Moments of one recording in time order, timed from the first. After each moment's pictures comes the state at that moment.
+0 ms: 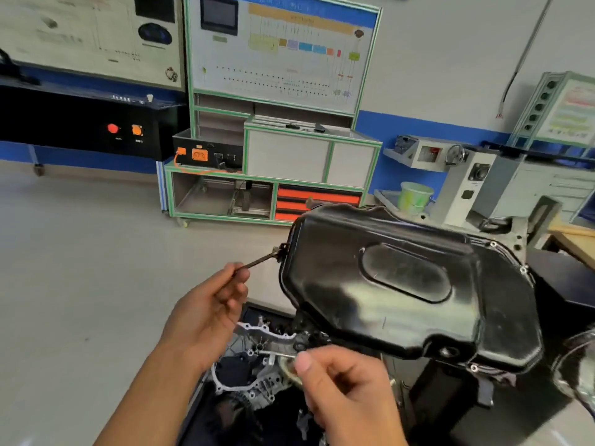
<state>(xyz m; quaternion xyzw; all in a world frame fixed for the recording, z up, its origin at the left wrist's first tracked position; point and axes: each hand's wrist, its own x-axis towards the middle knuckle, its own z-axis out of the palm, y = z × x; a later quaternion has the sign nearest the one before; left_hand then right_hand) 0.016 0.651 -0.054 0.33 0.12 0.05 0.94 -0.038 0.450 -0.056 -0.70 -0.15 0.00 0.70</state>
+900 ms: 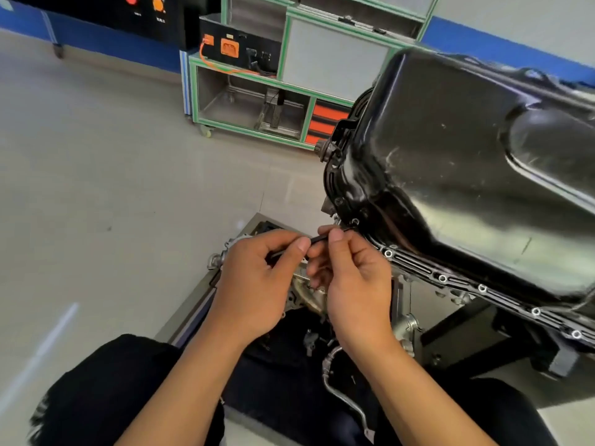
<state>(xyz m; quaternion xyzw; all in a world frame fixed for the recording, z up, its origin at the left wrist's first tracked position) 0.008 0.605 -0.160 0.76 0.02 0.28 0.58 0.049 0.493 -0.152 -0.64 -0.14 0.01 0.76</state>
